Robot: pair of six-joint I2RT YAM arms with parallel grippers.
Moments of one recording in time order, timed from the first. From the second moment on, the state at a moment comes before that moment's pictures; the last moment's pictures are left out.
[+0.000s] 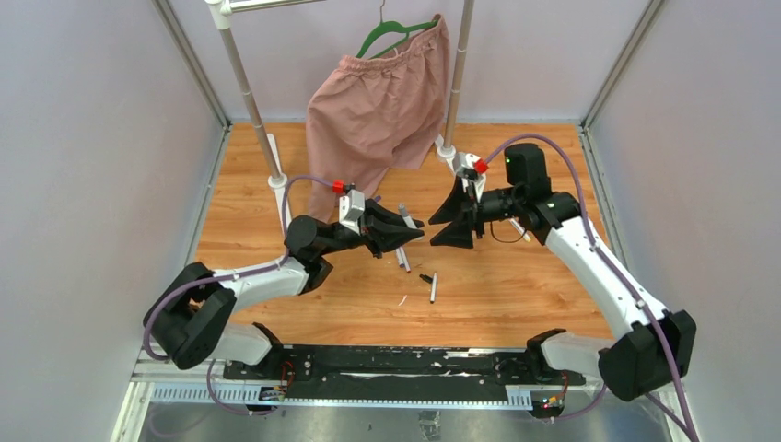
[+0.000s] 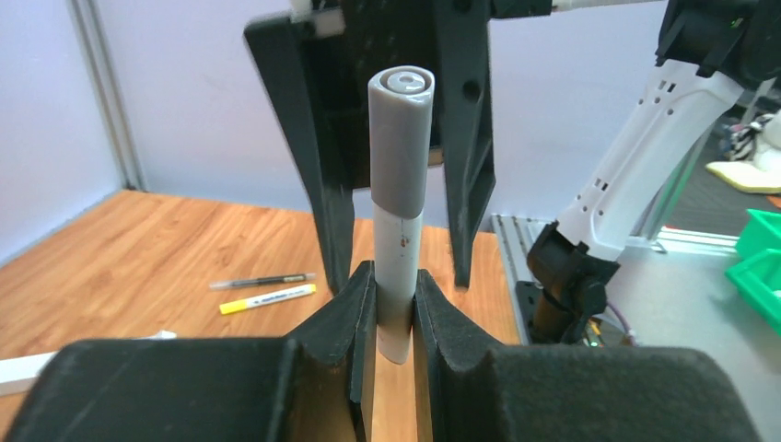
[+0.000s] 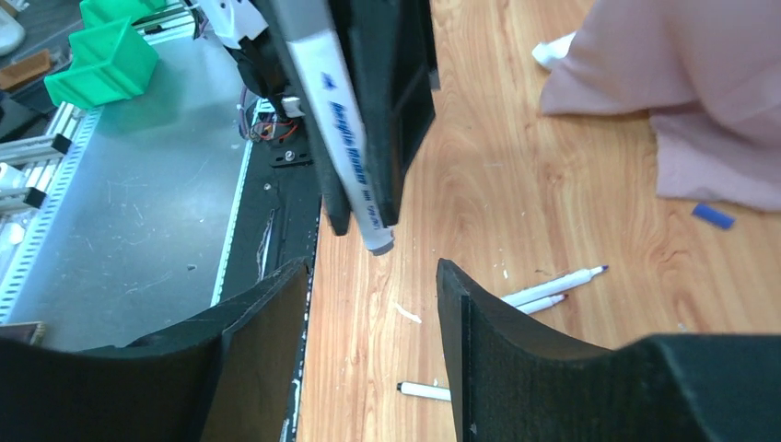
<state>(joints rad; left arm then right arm) -0.70 1.34 0.55 1.24 0.71 -0.35 0.39 1.23 1.11 -0.51 -1.20 -0.35</state>
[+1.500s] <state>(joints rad) -0.86 1.59 0.45 1.50 0.52 -0.50 0.42 1.17 0.93 -0.17 -1.27 -0.13</state>
